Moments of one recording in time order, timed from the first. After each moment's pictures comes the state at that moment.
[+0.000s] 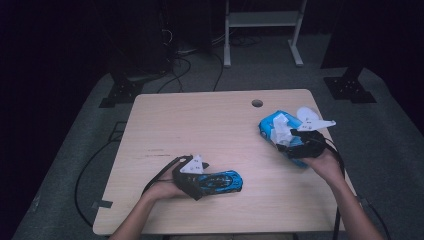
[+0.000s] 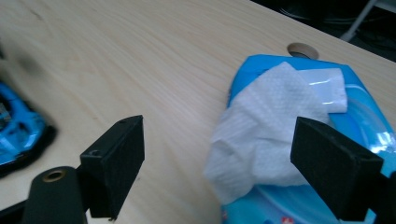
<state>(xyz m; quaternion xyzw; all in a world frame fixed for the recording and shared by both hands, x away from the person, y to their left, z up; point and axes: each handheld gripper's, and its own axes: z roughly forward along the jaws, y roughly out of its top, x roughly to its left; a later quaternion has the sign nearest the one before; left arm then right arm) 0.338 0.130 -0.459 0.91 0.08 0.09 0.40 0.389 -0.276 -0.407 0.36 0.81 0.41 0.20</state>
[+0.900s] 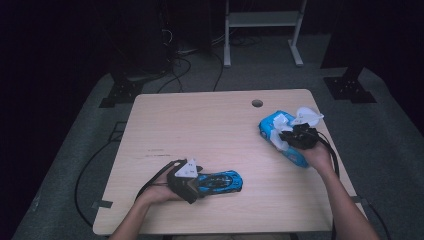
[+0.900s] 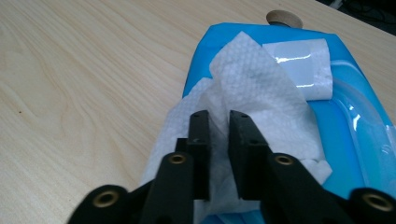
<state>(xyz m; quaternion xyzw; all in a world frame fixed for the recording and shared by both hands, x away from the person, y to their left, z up) 0.335 0.144 -0.471 0.91 0.09 0.09 0.39 0.423 -0.276 -0.426 0.39 0.82 0.36 0.20</state>
